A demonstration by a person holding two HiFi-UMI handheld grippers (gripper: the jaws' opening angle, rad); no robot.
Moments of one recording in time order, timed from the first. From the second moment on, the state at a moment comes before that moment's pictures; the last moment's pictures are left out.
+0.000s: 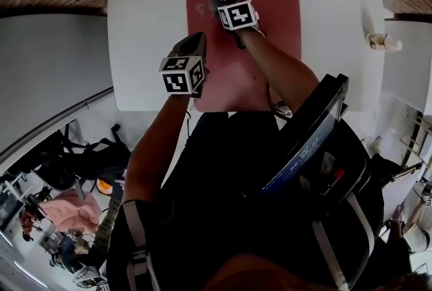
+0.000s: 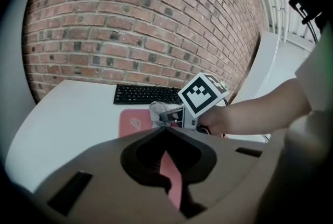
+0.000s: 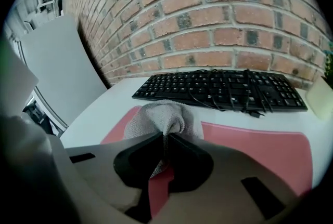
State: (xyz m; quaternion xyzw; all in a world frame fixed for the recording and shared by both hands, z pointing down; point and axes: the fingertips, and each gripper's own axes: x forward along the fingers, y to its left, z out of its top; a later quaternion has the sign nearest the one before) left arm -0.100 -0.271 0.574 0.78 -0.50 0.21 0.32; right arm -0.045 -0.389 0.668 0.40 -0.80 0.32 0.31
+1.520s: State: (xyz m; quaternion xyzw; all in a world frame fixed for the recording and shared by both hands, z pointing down) left arm 0.011 -0.284 0.552 0.83 -0.42 0.21 0.28; right arm 0.200 -0.388 0.656 0.56 -0.72 0.34 0.24
